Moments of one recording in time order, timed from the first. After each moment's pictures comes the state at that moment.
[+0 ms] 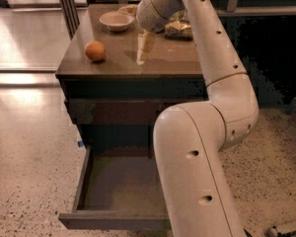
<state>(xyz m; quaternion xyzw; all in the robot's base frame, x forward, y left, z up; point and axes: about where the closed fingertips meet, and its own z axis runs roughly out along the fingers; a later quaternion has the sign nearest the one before) 0.789 0.045 0.891 -0.80 0.45 0.09 0.38</state>
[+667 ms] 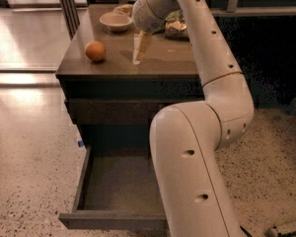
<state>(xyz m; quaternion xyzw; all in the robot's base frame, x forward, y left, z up) 0.791 0.055 0.891 -0.81 0.44 0.08 0.38</state>
